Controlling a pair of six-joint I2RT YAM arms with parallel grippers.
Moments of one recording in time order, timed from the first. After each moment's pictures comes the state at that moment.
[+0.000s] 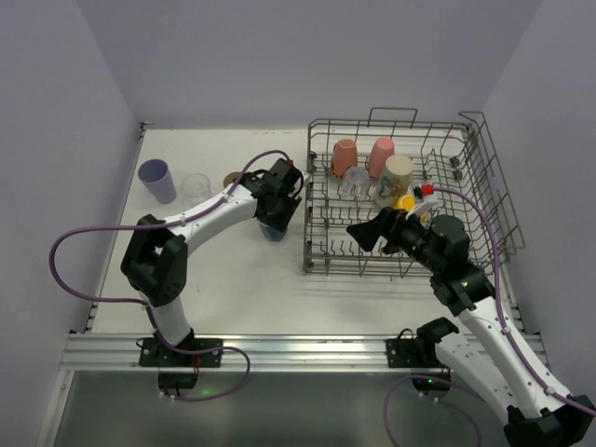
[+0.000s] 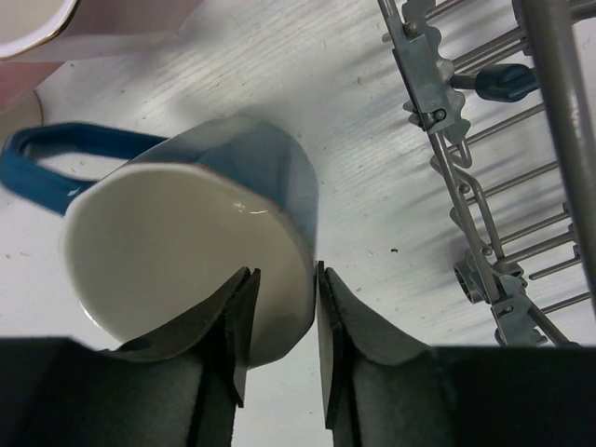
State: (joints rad) left arm -0.67 1.78 1.41 -0.76 -0.09 -0.15; right arm 0.41 0.67 0.65 -0.20 -0.29 0.60
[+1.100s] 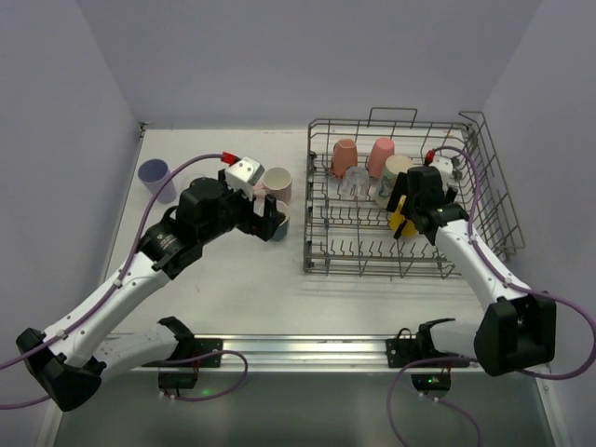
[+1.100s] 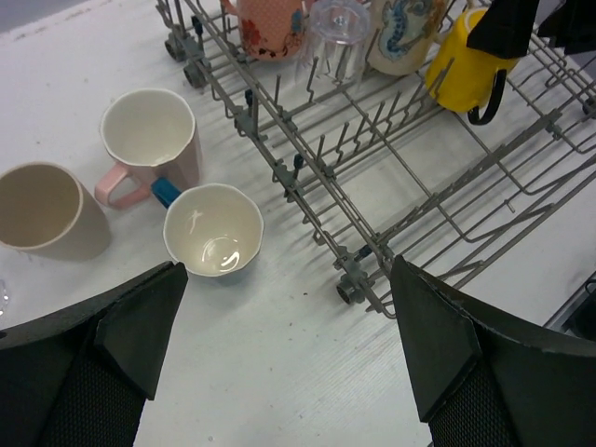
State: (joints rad) left arm -0.67 0.99 1.05 -0.41 0.02 -0.14; right arm 0.22 1.23 0.93 -0.45 0.42 0.42
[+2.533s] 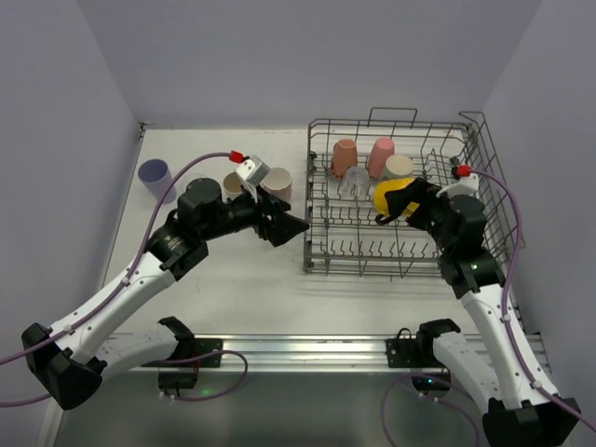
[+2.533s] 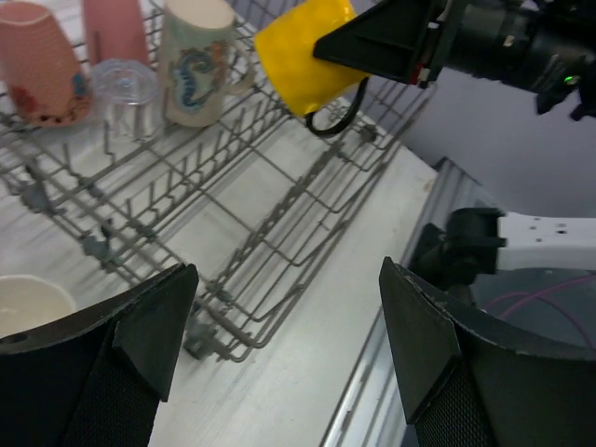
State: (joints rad) left arm -0.67 1.02 0.99 -0.16 0.41 -0.33; right arm 0.19 0.79 0.80 -0.32 0.05 0.51
